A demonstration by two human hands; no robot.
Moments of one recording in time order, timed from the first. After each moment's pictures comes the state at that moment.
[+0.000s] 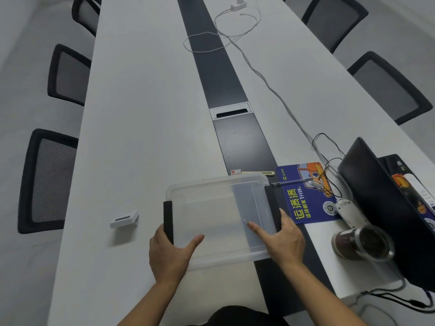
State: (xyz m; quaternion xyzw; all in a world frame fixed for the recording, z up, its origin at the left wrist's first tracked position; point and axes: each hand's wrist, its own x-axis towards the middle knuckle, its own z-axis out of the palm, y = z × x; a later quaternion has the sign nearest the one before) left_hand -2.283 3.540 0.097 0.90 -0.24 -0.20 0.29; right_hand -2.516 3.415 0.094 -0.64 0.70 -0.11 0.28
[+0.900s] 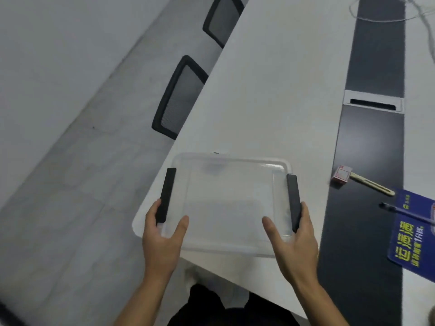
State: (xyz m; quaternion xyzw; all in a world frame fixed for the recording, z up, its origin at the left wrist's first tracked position) left_hand -2.283 3.717 0.186 0.86 0.02 -0.10 0.50; right_hand -2.428 3.521 0.146 -0.71 0.47 -0.11 0.51
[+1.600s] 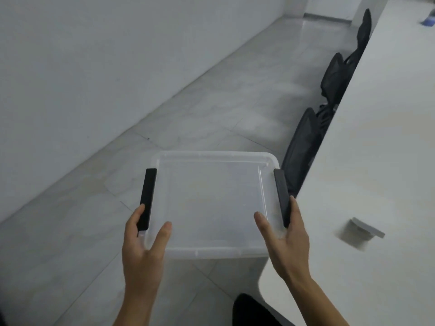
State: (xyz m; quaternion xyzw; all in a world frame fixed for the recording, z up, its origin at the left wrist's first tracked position) left_hand -1.993 4.078 0.218 0.78 0.09 0.04 0.62; right_hand -2.060 3.840 0.193 -0.80 0.31 -0.16 0.49
